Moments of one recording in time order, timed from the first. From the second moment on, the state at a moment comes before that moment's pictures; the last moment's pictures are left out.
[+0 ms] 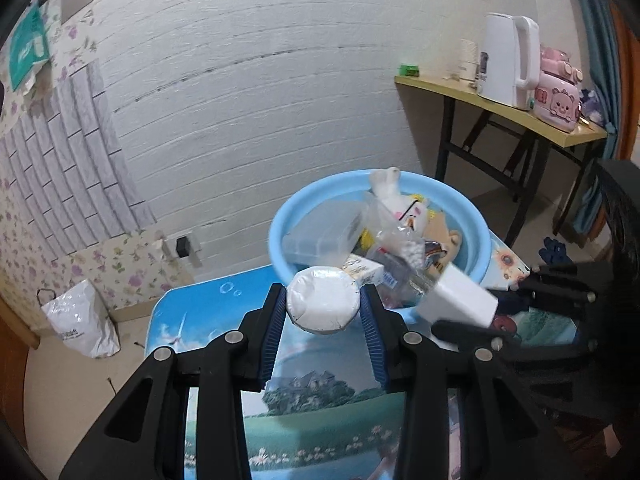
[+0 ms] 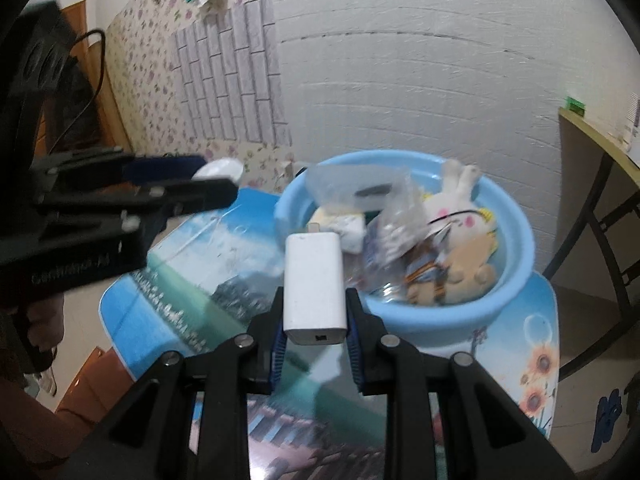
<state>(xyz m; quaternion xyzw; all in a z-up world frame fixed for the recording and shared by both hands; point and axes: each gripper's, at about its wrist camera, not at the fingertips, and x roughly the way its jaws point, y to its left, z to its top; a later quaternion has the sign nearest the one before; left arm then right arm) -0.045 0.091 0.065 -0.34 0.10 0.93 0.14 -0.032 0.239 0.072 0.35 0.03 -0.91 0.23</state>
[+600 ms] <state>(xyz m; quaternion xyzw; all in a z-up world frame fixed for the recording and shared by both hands) -0.091 0.137 0.038 -0.37 0.10 0.91 0.18 -0.091 0.289 0.067 0.36 0.00 -0.92 0.17</state>
